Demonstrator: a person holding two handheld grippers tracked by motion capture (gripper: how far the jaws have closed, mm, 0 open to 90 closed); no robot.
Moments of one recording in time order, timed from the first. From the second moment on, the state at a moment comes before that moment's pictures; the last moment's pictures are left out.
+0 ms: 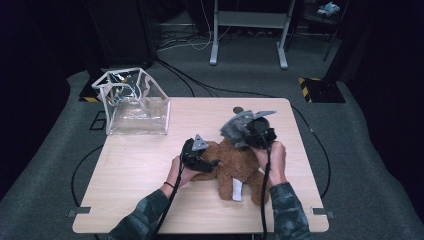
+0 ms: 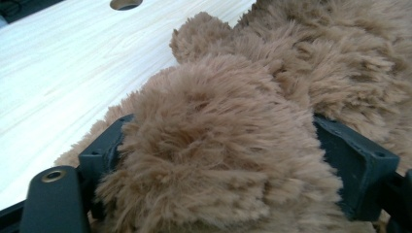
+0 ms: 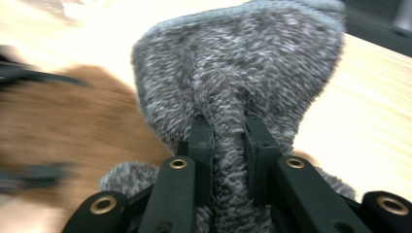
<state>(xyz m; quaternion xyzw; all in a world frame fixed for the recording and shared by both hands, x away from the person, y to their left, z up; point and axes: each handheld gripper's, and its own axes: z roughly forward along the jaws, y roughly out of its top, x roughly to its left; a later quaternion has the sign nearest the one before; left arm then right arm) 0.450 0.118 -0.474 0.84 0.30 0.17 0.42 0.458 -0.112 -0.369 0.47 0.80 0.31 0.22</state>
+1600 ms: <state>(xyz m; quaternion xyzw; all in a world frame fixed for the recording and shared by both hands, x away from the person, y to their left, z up) 0.448 0.114 -0.476 0.84 0.30 0.19 0.42 0.435 -0.061 -0.411 0.43 0.83 0.29 0.19</state>
